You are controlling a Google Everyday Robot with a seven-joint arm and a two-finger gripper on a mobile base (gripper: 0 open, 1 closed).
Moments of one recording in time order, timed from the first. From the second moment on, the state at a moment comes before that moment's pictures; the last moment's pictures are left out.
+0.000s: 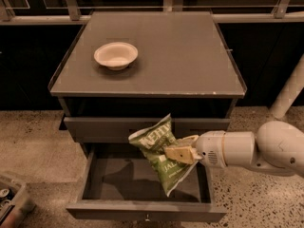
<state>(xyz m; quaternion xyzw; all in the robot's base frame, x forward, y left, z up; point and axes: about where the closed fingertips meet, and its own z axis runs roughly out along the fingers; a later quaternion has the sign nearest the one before) 0.457 -0.075 0.732 -0.32 0.80 0.36 0.37</state>
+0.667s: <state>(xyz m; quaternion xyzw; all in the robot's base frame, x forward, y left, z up) 0.479 -0.119 0.834 -0.33 0.78 0.28 0.45</state>
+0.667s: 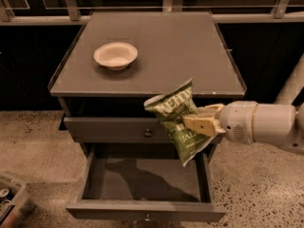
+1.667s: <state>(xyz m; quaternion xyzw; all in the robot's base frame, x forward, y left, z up) 0.550 -0.135 0.934 -0.33 0.74 0.27 0.51</state>
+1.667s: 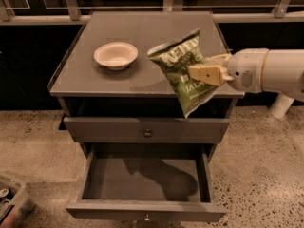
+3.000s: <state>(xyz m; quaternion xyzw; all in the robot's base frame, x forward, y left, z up) 0.662 -0.126 0.925 -0.28 0.78 0.24 0.50</state>
